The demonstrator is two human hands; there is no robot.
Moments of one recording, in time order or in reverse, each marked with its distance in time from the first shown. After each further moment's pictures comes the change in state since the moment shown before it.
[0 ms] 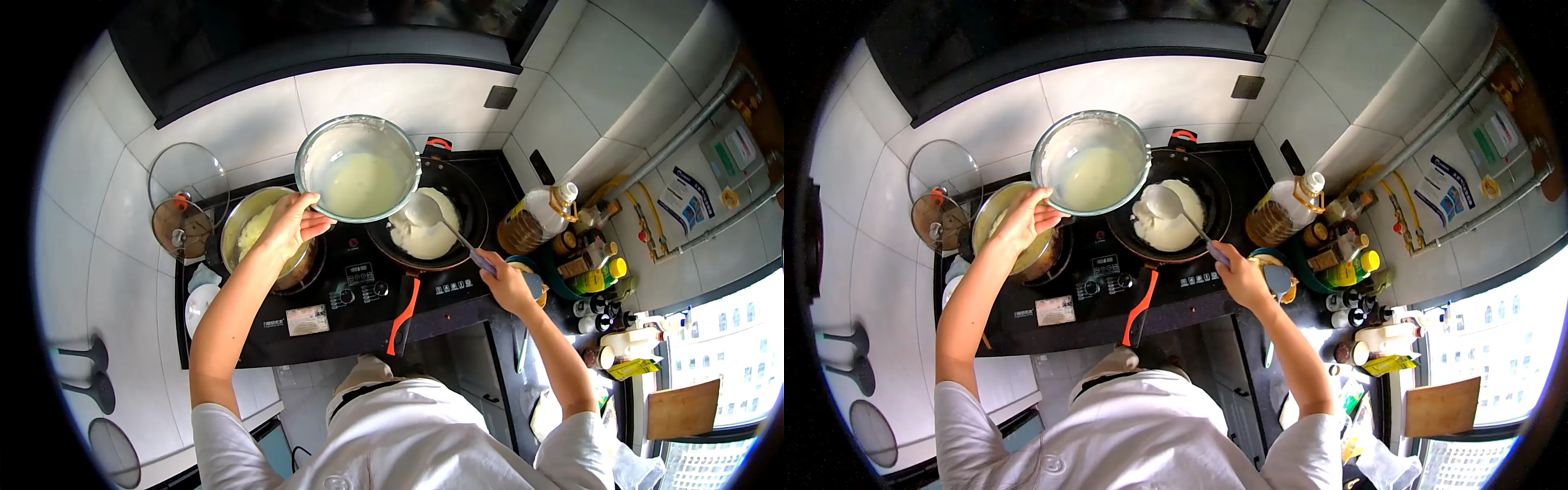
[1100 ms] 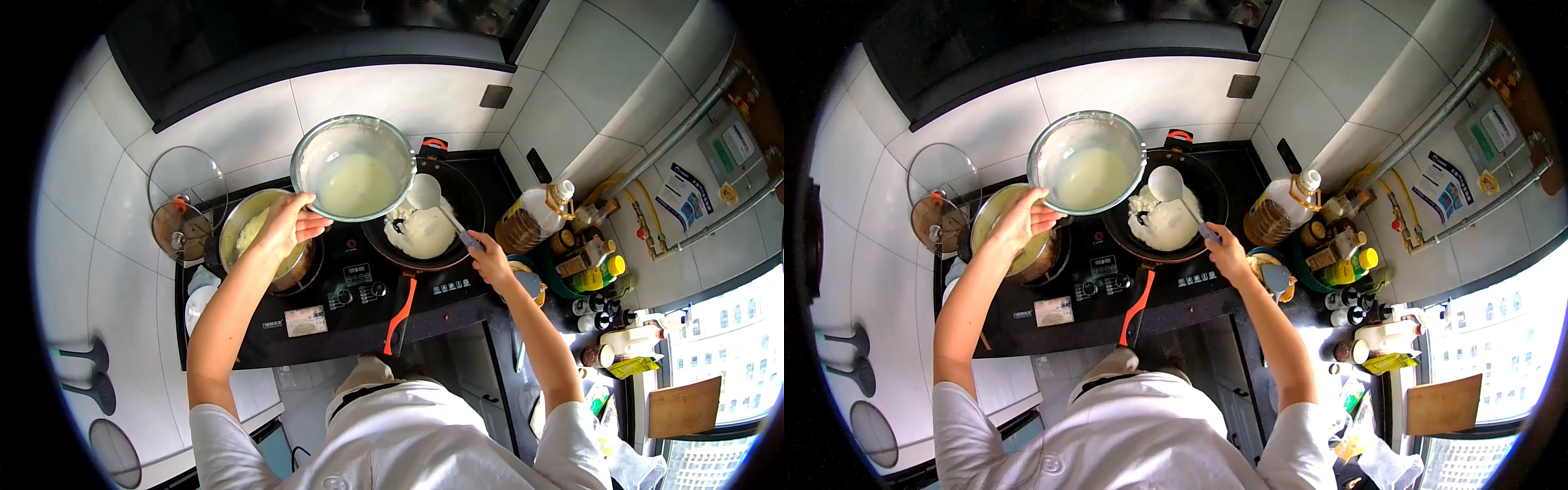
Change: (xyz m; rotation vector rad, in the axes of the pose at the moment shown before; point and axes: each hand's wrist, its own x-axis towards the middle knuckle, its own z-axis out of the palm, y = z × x) left_hand 0.001 0.002 -0.003 0.063 -0.001 -0.045; right_hand 0.047 0.021 0.025 0.642 -0.027 0.367
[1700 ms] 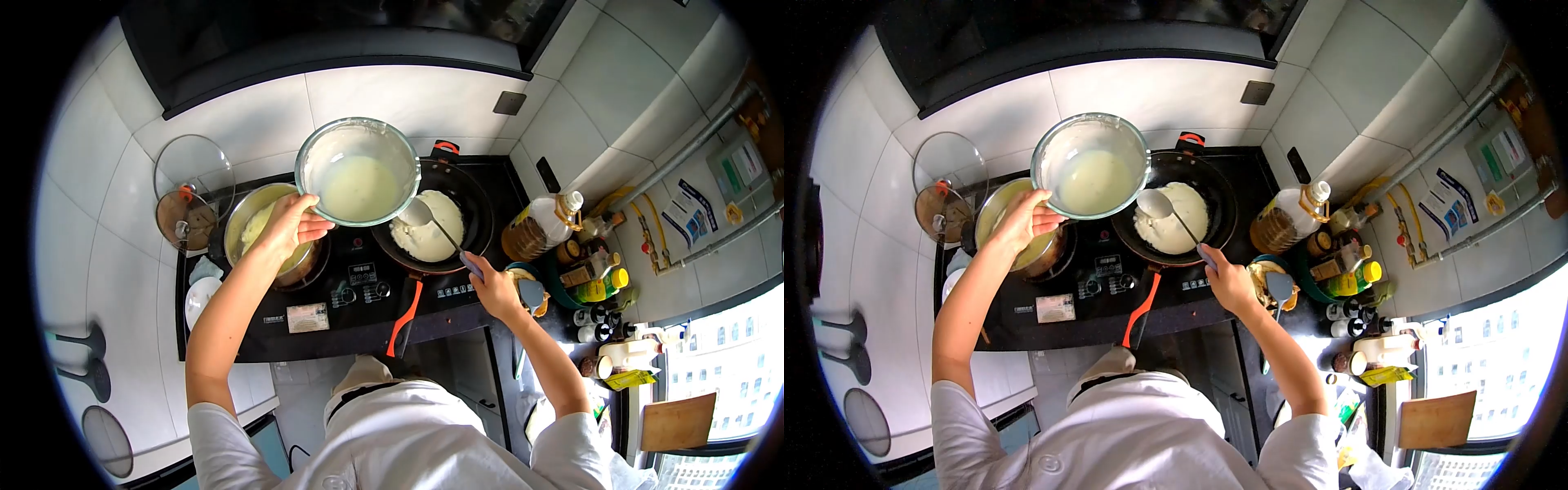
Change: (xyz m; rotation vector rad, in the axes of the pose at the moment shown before) left_hand -0.012 0.002 -0.004 0.020 0.043 0.033; right_hand -0.038 -0.002 0.011 -0.833 0.032 -0.355
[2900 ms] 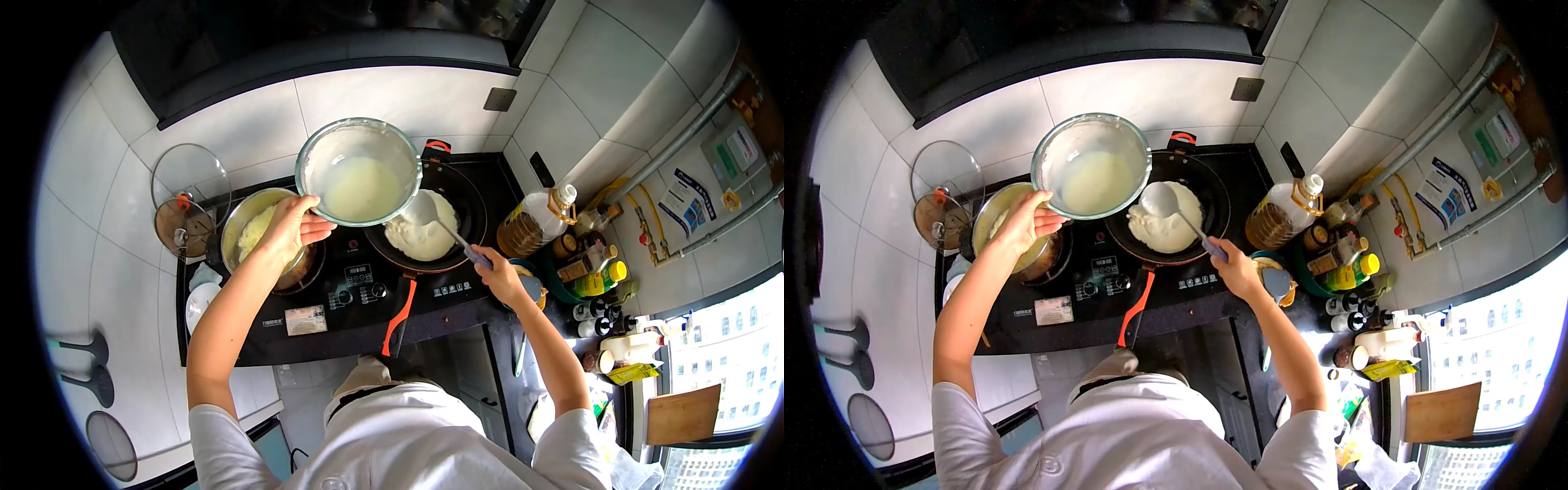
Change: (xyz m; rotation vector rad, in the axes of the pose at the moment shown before) left_hand 0.001 -0.001 0.019 -0.061 -0.009 -0.001; right_hand 0.017 0.044 -0.003 0.415 -0.023 0.107
